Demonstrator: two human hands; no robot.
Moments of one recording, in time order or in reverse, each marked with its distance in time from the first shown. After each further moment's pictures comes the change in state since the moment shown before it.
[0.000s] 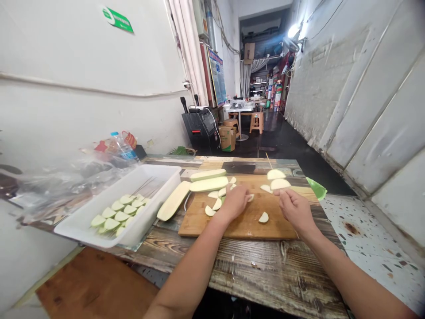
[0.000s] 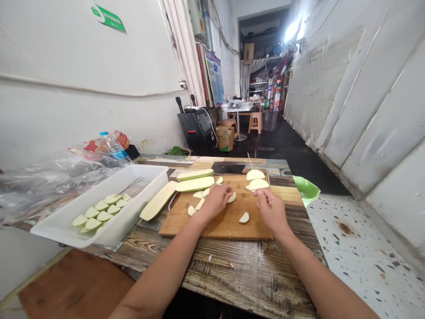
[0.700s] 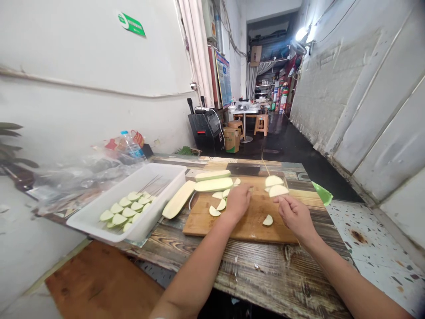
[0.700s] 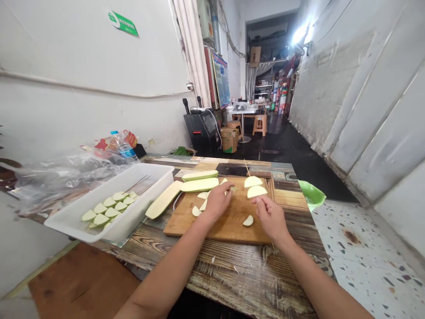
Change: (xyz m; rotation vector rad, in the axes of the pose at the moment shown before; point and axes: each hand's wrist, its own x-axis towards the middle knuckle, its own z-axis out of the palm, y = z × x) left_hand 0.005 0.006 0.001 0.008 0.152 -0.143; right_hand -0.006 -0.001 0.007 -0.064 -0.086 -0.030
